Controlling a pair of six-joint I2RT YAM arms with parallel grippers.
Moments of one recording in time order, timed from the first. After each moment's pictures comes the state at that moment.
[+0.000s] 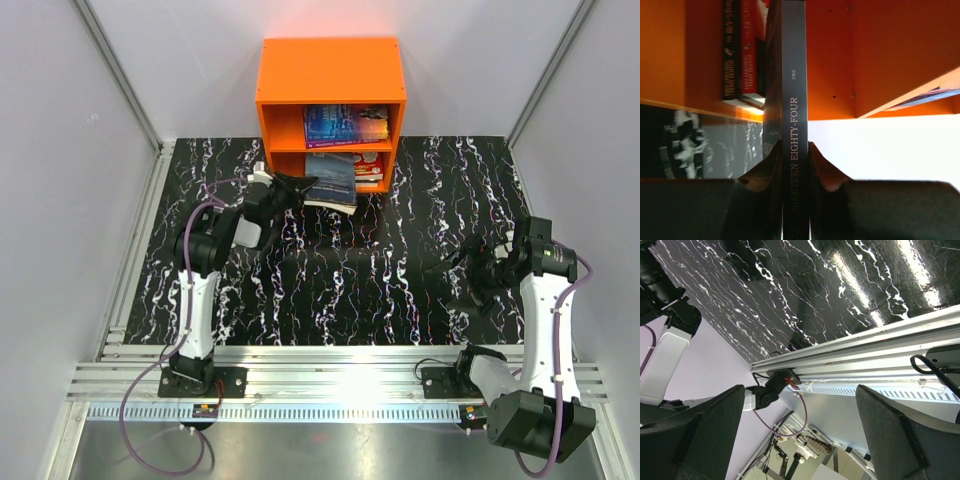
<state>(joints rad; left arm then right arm) -0.30 2.25 1.12 1.11 0.34 -1.45 -0.26 0.96 1.01 -1.33 -0.59 0.63</state>
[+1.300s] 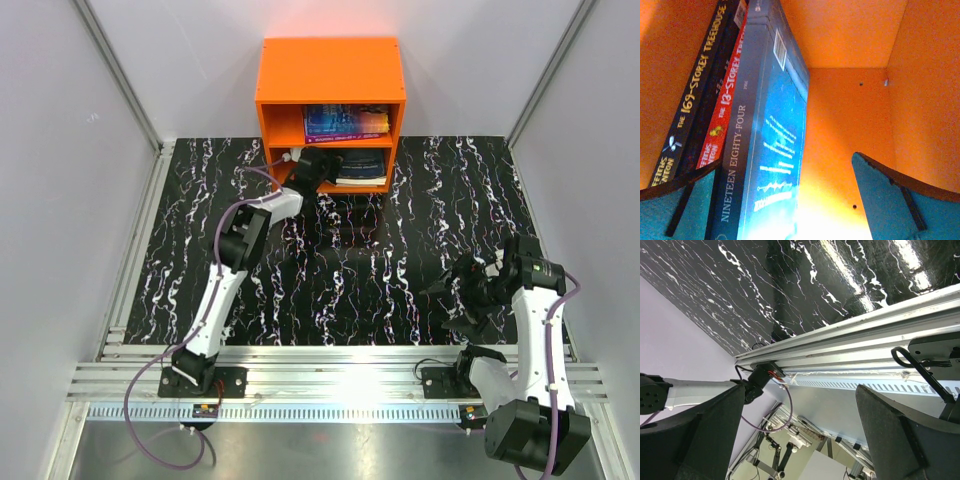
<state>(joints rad) -0.47 2.55 1.92 0.44 -0.06 -1.45 -0.24 0.89 0.84 -1.34 -0.59 0.59</state>
